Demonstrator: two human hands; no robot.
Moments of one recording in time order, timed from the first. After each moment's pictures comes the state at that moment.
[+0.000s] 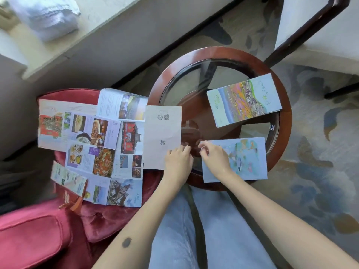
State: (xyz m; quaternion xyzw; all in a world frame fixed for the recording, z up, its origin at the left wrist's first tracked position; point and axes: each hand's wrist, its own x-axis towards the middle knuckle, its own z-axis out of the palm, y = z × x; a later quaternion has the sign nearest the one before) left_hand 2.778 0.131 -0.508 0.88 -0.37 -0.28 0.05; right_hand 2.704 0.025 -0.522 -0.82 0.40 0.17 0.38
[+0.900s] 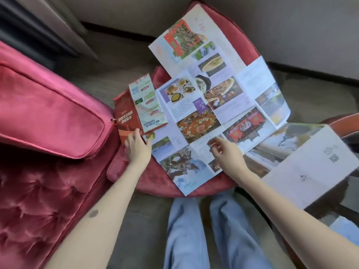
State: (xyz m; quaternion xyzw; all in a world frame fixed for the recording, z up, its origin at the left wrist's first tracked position) left_hand 2.856 0.524 -0.647 0.89 0.34 -0.21 0.21; right_hand 2.876 0.279 -0.605 -0.89 0.05 0.32 0.31
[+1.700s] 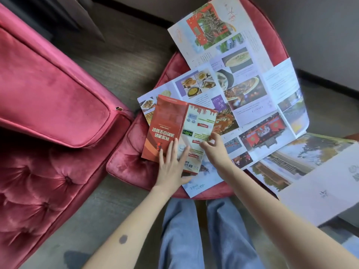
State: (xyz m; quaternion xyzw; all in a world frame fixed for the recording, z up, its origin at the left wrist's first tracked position) left_hand 2.785 0.477 -0.690 0.94 -0.02 -0.33 0.09; right_hand 2.881 0.355 -0.640 -0.72 0.27 0.37 0.52
